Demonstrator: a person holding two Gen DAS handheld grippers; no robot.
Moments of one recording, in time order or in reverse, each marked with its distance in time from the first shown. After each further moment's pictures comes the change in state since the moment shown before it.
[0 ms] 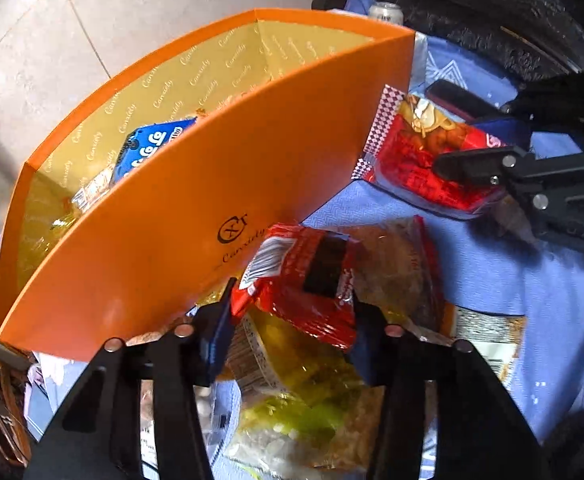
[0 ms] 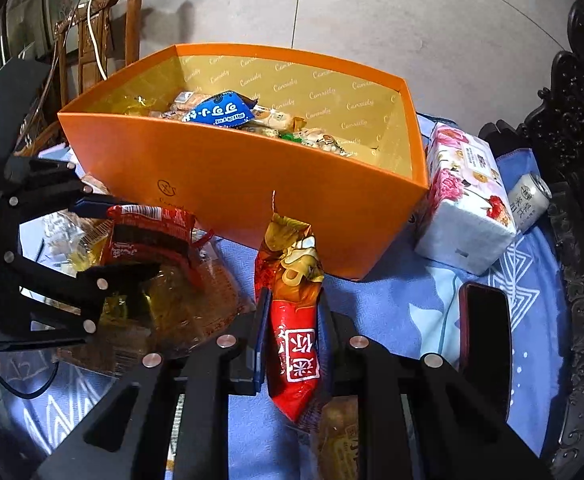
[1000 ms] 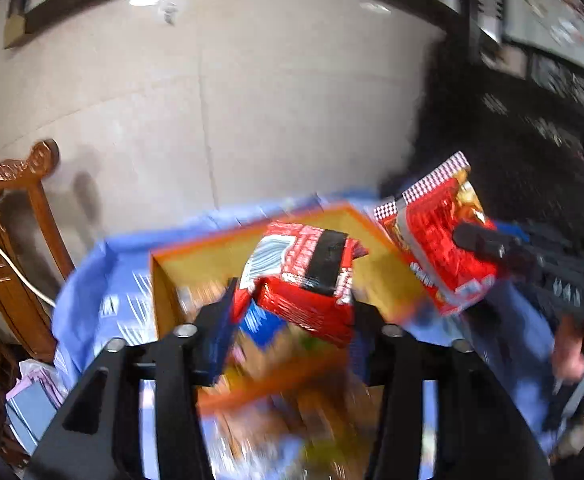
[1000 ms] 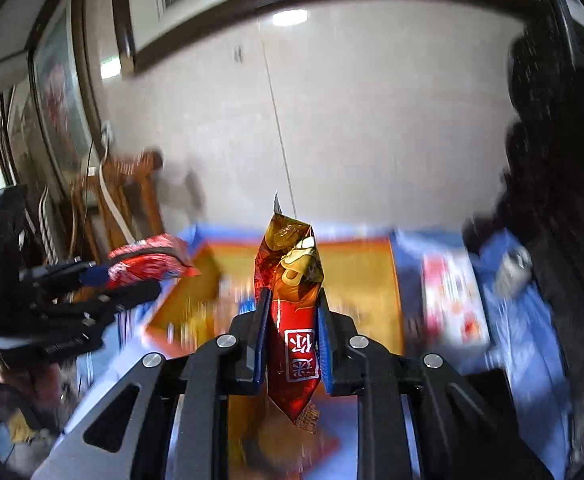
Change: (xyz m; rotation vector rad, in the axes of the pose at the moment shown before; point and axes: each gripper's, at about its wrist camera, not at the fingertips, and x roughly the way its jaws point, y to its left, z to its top) left arm -0.158 0.098 0.064 -0.311 -0.378 0.055; right arm -0.121 -0.015 0.097 0.255 -0.421 0.116
